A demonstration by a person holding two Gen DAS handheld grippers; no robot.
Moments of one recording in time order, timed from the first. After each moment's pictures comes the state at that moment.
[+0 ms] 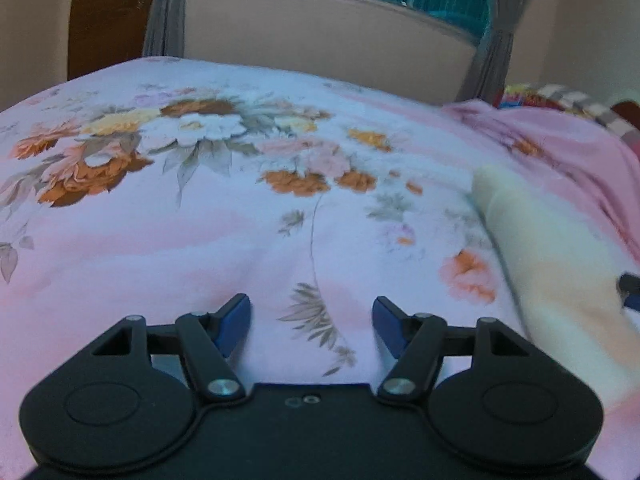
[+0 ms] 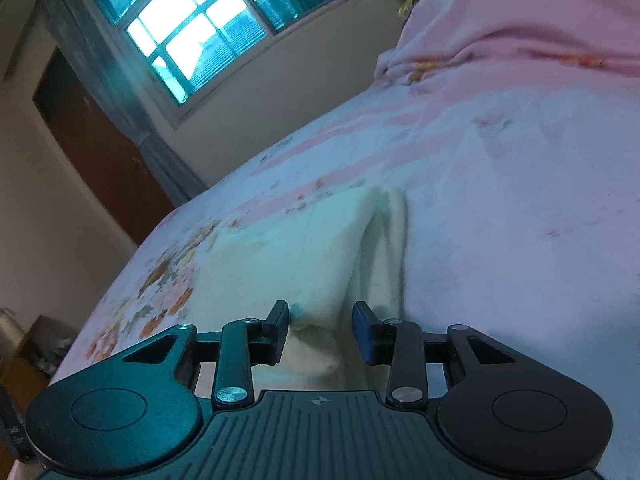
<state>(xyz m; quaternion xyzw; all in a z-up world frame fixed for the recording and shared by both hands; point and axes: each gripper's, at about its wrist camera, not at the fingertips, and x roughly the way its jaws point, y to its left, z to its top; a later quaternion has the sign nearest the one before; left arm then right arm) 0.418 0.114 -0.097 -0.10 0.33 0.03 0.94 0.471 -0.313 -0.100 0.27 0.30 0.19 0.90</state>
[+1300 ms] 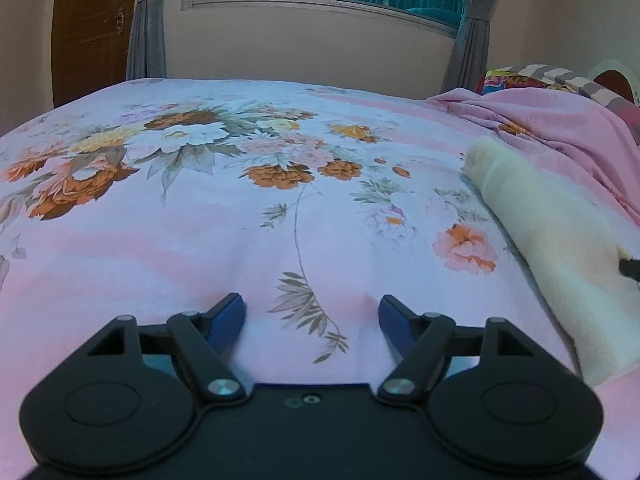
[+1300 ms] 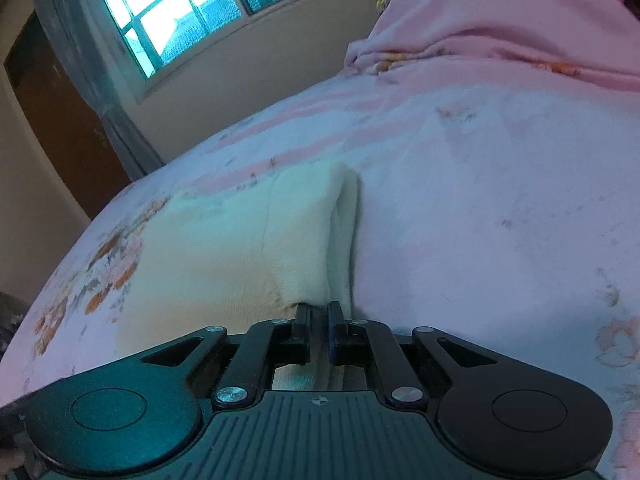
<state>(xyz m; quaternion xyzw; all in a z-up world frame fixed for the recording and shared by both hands) 0.409 0.101 -0.108 -0.05 0.31 0.02 0.95 0.467 -0.315 -0.112 0.21 0.32 0.13 0.92</state>
